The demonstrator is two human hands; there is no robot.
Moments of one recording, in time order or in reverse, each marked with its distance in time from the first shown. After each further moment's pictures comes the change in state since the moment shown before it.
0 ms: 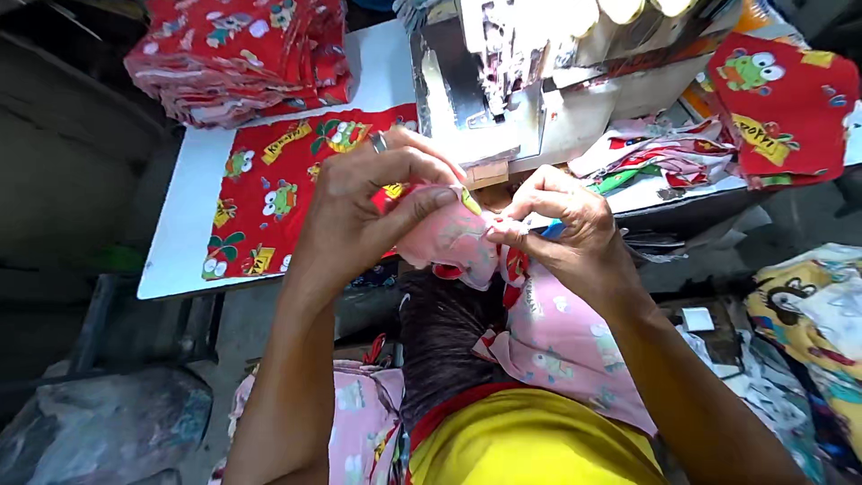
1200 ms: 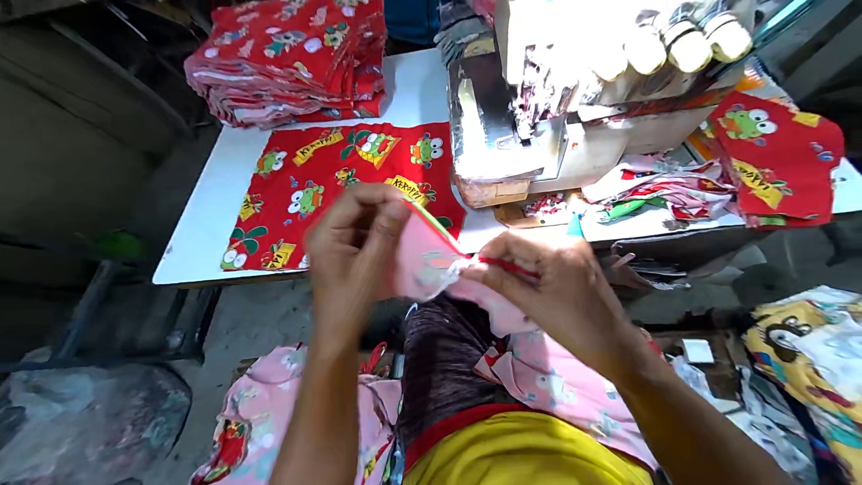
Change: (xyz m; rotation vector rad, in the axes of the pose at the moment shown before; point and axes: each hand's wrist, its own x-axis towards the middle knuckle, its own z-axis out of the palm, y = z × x) left_hand -0.058 0.020 0.011 0.044 0.439 -0.269; right_hand 0.000 -0.047 0.021 -0.083 -0.154 0.010
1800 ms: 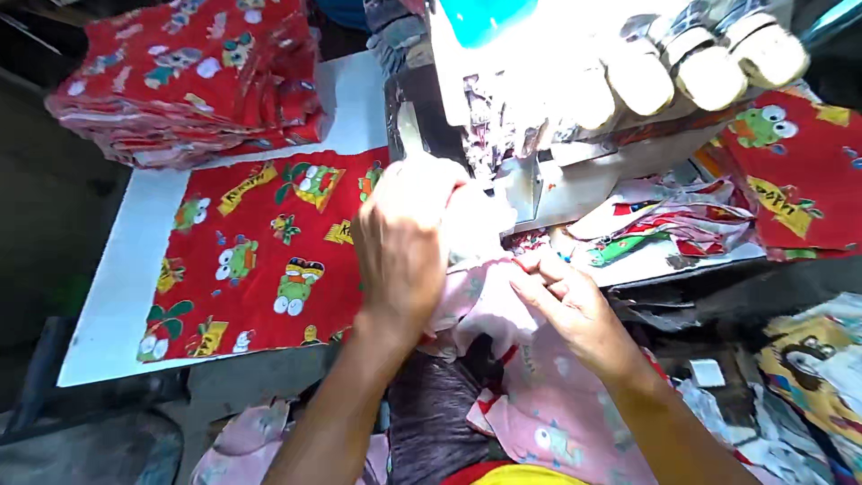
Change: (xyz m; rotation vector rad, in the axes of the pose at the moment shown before) left_hand 0.093 -0.030 0.105 0.692 -0.172 0.191; right_hand -0.002 0.109 -0.007 0.517 0.095 0.404
